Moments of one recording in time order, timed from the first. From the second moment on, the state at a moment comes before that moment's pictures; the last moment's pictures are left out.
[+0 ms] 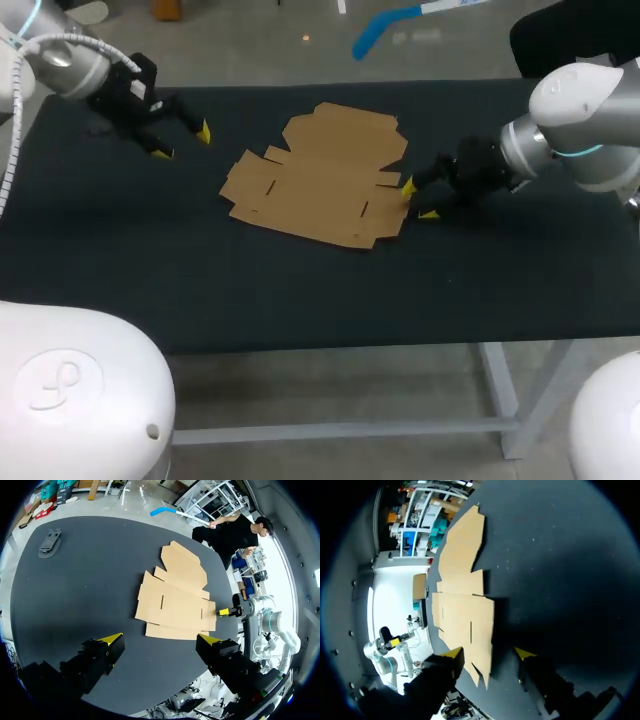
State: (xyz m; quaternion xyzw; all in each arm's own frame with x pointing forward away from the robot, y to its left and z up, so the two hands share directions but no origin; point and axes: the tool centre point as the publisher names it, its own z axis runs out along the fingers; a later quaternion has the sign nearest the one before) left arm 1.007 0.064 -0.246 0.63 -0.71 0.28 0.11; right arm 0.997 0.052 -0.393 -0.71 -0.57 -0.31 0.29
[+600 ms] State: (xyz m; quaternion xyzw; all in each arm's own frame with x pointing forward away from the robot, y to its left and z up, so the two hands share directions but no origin) left arm 1.007 0.064 -0.246 0.63 -0.71 0.28 0.11; right arm 1.014 0.074 -0.406 -0.69 -0.56 -0.32 0.32
